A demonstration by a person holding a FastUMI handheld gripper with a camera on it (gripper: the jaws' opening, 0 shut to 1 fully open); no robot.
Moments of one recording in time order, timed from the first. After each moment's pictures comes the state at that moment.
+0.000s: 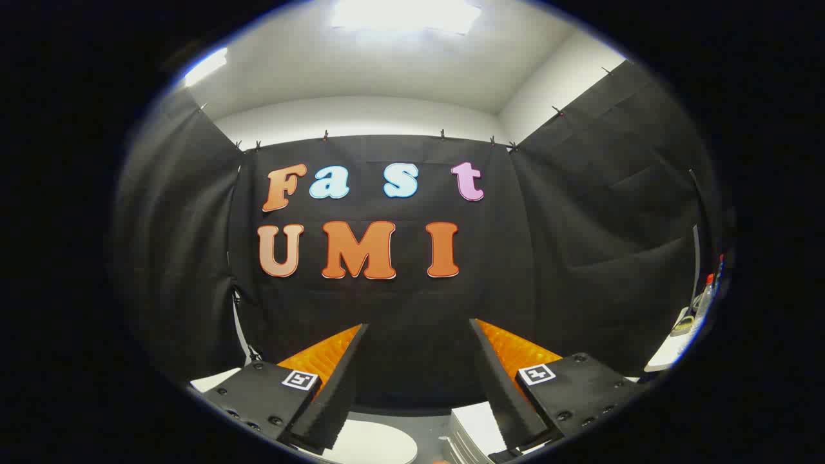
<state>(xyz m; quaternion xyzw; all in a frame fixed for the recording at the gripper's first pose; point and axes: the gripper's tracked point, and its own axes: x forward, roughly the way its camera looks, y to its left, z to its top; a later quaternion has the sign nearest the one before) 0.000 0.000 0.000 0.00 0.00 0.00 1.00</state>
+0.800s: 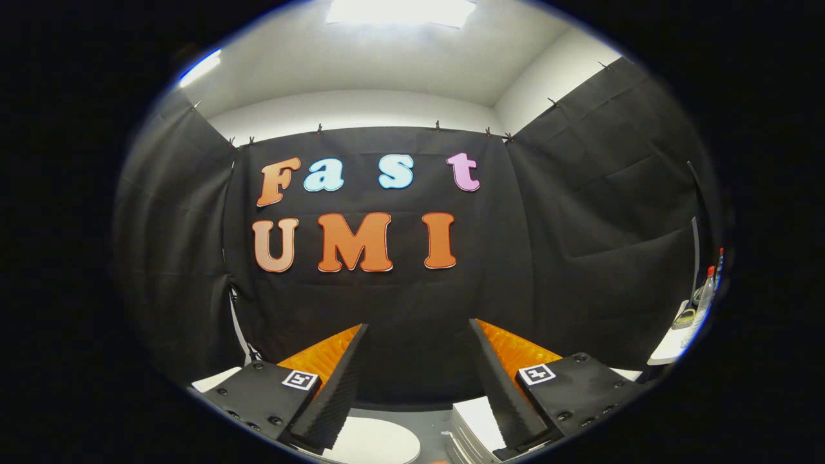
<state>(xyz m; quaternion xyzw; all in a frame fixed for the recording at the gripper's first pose) 0.009 -0.003 -0.015 0.01 0.02 -0.01 1.00</state>
